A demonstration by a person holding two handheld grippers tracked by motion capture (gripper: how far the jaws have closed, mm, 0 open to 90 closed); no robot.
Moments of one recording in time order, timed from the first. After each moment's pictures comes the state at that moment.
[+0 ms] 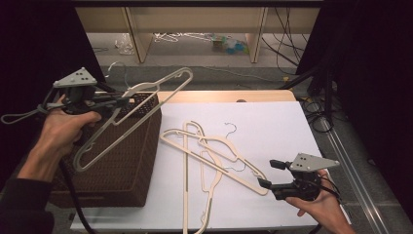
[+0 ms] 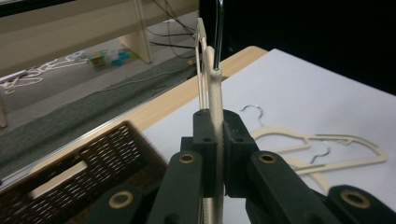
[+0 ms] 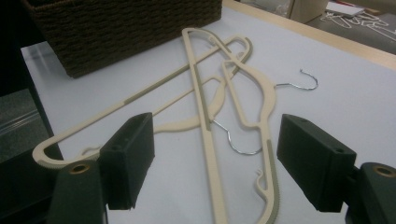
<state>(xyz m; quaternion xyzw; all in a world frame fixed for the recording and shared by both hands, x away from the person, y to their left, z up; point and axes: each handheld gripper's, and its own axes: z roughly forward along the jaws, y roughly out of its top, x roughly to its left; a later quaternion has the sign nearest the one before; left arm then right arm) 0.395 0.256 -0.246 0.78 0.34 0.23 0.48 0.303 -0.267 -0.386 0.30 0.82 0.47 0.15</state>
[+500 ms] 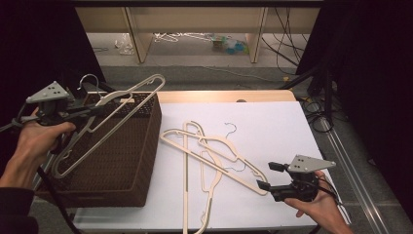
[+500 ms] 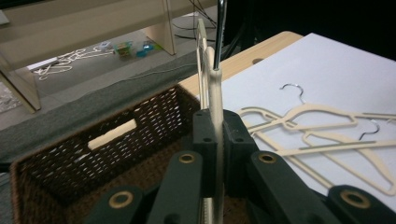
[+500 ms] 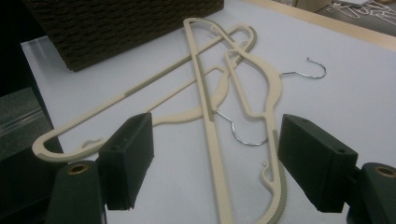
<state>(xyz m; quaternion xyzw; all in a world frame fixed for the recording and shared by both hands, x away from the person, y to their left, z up) 0.395 0.332 -0.288 0.77 0.37 0.25 0.46 0.305 -0.267 -0.397 0.30 0.82 0.47 0.13</state>
